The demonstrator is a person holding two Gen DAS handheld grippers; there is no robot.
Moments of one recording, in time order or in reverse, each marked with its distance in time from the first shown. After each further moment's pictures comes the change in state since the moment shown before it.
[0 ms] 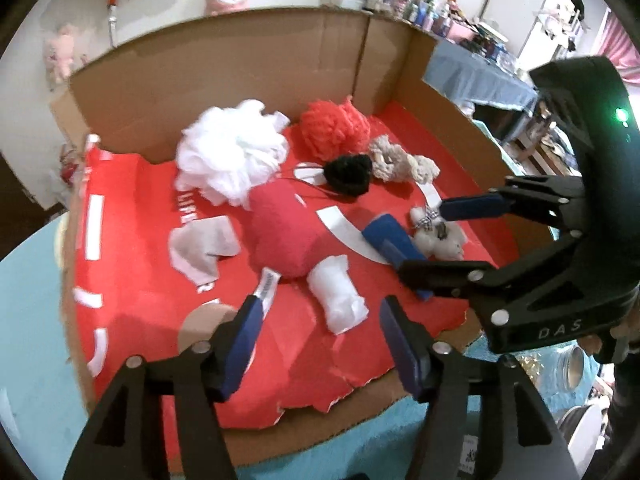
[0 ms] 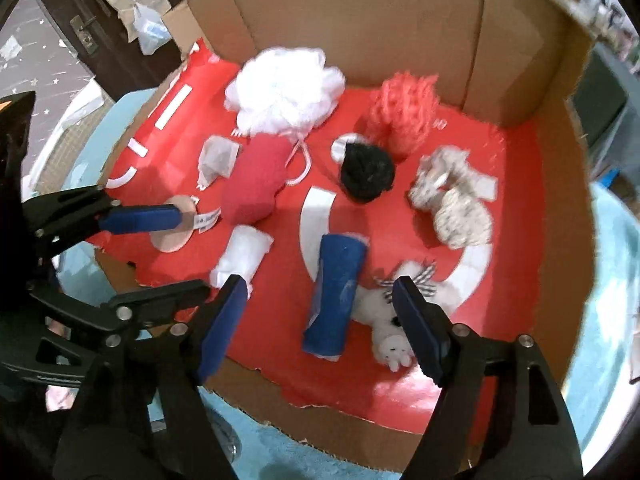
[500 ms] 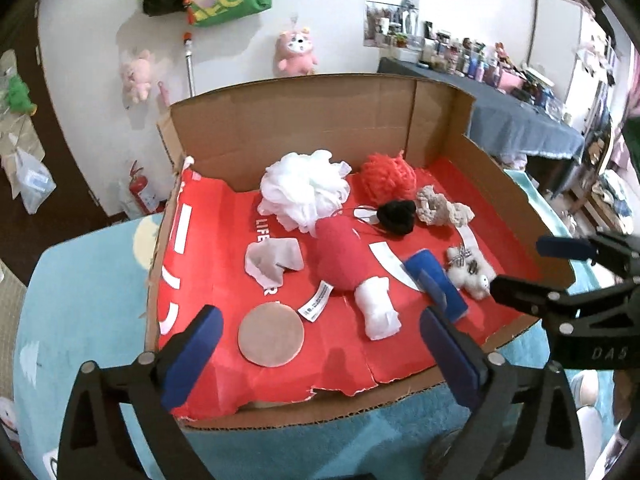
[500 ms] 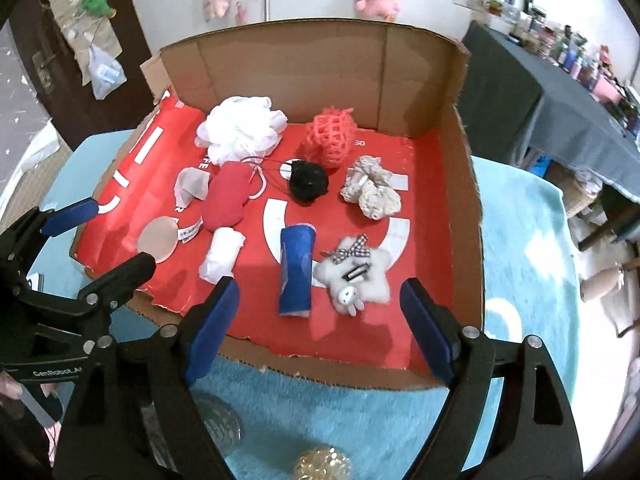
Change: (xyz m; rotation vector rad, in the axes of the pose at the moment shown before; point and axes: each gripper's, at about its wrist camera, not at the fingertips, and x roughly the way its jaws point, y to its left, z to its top) left arm -0.039 -0.005 -0.022 -0.110 -0.194 0.220; right arm -0.058 0.007 -0.039 0.140 -0.148 -0.203
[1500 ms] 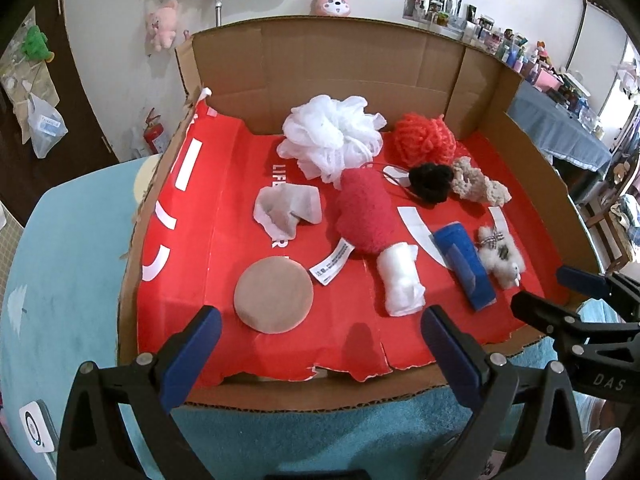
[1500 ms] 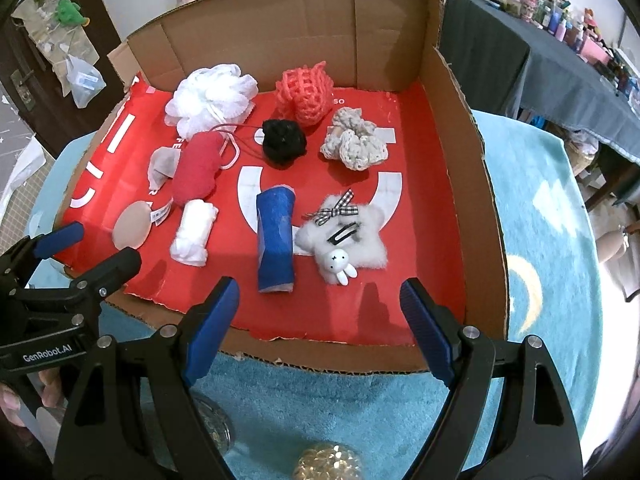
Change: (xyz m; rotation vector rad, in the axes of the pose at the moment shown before) left arm 0.031 0.008 -0.013 -0.113 0.132 0.036; right arm 0.030 -0.012 -0.018 0.086 0.063 -0.002
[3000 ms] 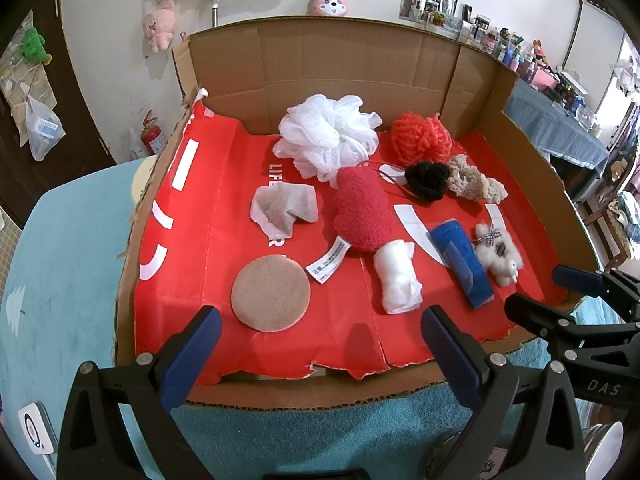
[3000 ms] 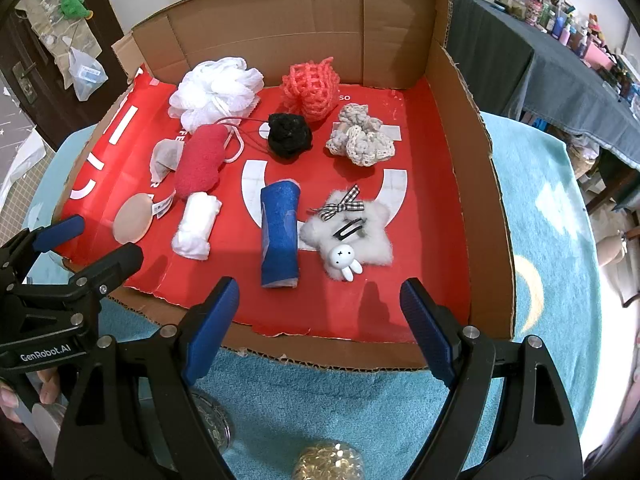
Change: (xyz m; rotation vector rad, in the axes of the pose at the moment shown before) left arm 0.000 -0.001 -0.002 0.005 -0.002 -0.006; right arm 0.001 0.006 -0.002 -0.020 0.006 -0.003
